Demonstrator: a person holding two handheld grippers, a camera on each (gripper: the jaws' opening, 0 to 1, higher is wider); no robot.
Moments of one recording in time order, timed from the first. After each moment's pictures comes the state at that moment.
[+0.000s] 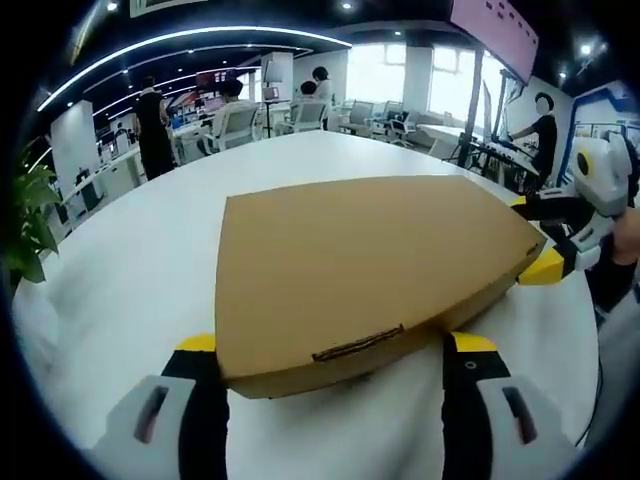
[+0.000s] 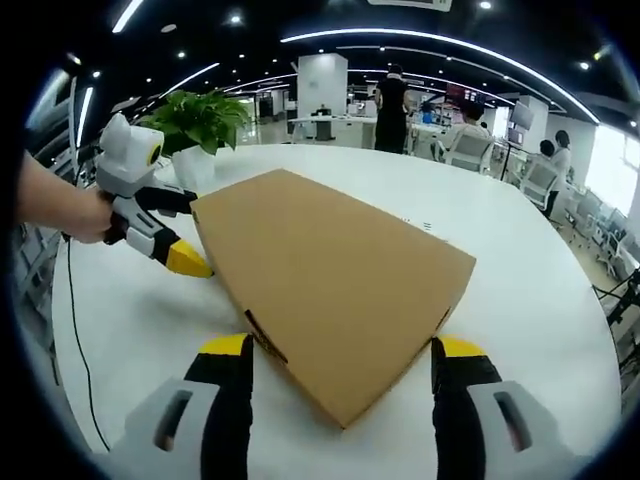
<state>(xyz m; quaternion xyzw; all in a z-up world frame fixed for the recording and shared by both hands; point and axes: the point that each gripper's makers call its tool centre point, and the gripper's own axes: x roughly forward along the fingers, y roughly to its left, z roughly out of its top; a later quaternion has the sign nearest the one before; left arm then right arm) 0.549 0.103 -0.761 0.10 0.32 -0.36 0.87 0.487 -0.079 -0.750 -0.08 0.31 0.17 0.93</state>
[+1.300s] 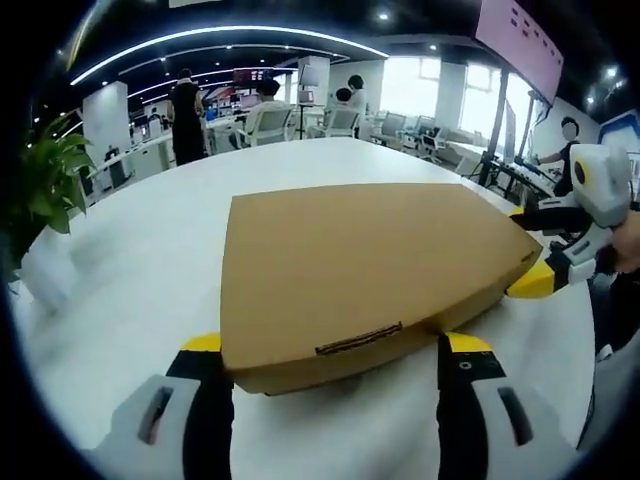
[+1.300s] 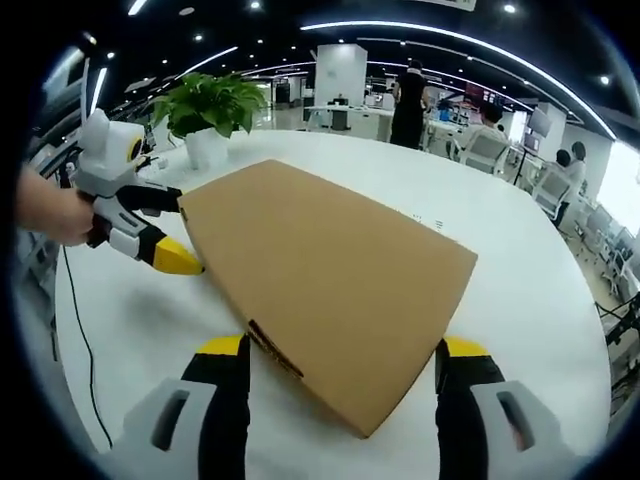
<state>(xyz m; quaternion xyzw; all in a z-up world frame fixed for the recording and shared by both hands) 0.510 0.108 -0.757 0.06 0.31 -0.29 0.90 0.481 -0.077 -0.752 -0.11 0.33 0.20 0.91</state>
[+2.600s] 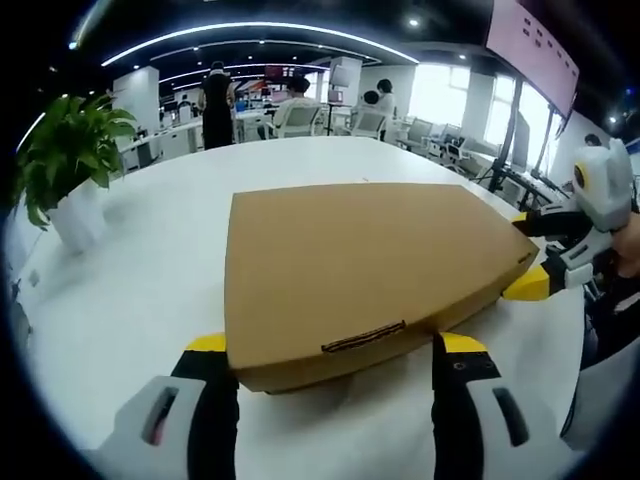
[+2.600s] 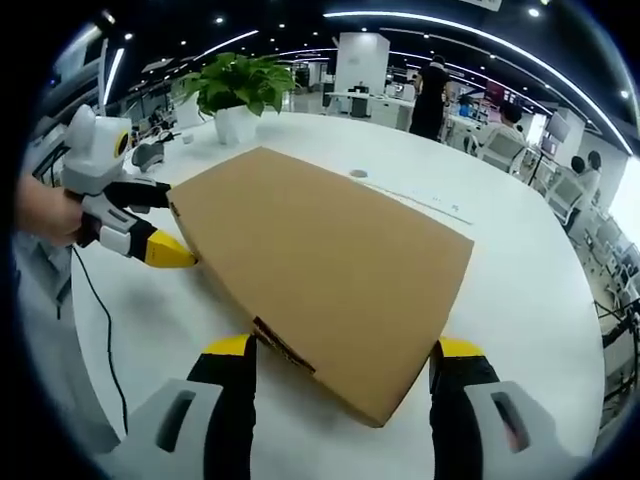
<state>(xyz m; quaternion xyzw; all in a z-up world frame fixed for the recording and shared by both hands) 0.432 0.123 -0.762 0.03 0.32 -0.24 0.92 0.416 -0.072 -0.753 -0.14 0.35 0.23 0.89</state>
